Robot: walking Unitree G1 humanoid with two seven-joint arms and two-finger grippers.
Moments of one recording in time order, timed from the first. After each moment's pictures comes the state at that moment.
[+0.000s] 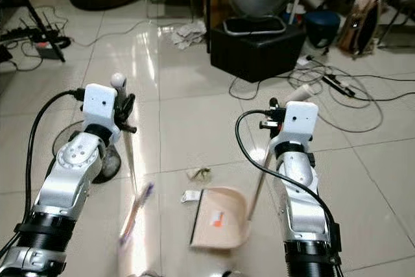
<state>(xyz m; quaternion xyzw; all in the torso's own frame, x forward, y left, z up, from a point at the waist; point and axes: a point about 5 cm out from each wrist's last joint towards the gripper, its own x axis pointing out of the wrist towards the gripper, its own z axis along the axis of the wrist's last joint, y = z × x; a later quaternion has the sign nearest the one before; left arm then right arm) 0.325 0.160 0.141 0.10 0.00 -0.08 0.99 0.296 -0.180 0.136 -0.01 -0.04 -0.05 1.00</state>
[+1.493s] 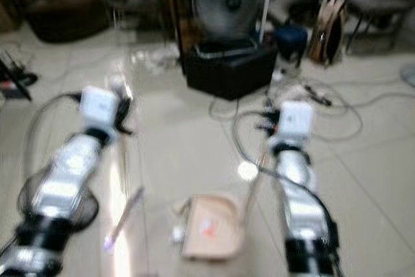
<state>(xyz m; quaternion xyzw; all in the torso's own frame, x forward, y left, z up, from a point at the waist) 0.324 0.150 0.135 0.11 -0.01 -0.11 0.99 0.299 -0.190 0.125 -0.01 -0.01 -0.06 1.00</state>
